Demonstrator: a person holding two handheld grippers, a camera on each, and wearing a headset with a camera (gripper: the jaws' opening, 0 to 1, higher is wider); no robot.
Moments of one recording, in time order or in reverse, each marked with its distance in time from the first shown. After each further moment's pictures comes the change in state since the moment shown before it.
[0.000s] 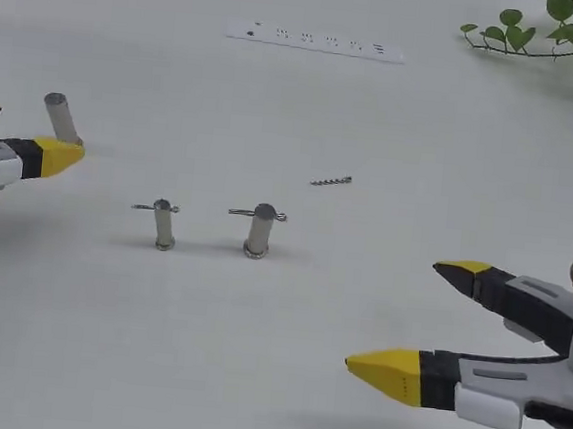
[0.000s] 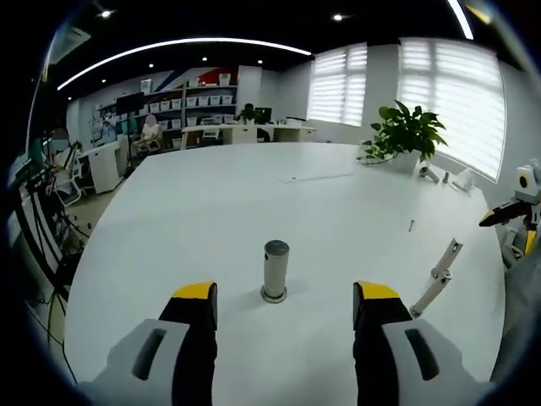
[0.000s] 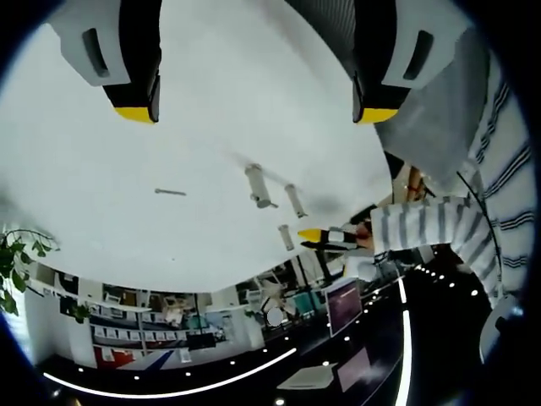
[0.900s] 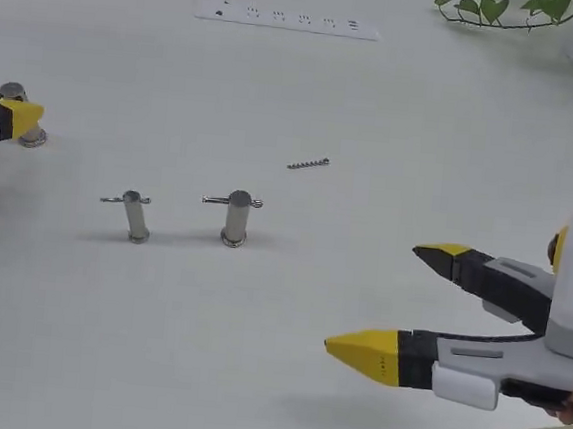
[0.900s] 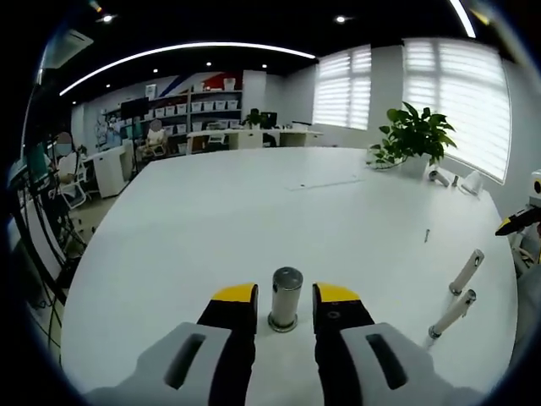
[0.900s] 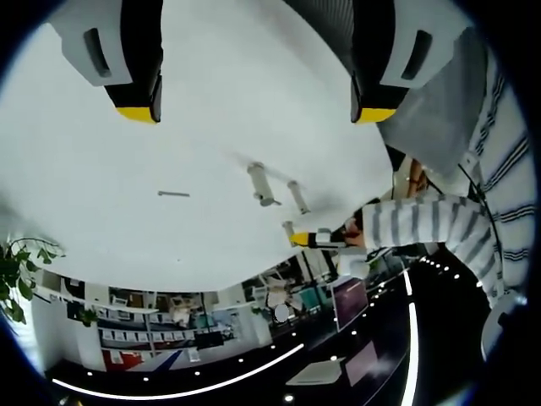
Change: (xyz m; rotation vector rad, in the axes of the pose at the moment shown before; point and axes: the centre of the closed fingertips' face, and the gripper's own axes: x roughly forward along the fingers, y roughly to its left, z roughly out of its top) left arm 0.023 0.002 0.016 -0.001 -0.031 0.031; right arm 0.000 -0.001 0.001 0.038 -0.019 -0.015
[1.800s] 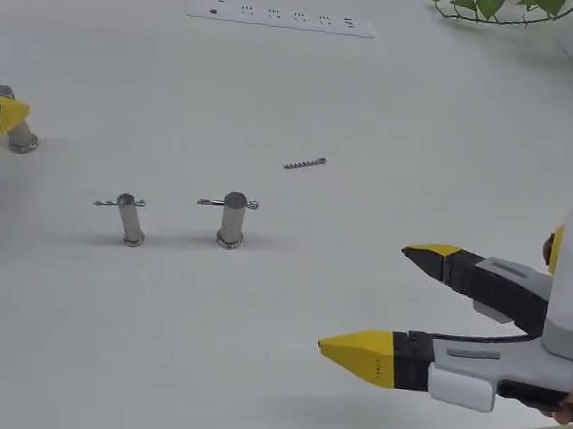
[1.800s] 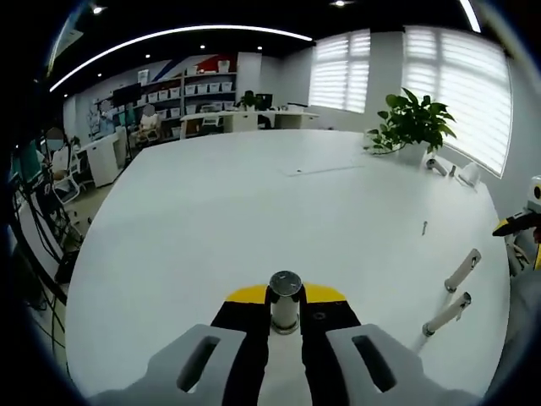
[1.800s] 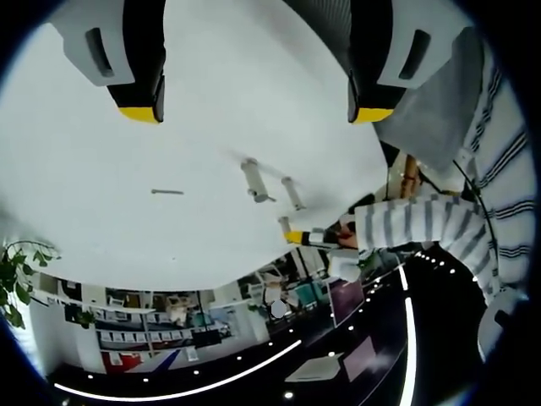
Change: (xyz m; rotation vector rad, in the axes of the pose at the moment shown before) left arm -0.007 -0.022 0.003 -0.010 0.105 -0.029; right arm 0.003 0.005 0.004 0.014 -0.018 0.035
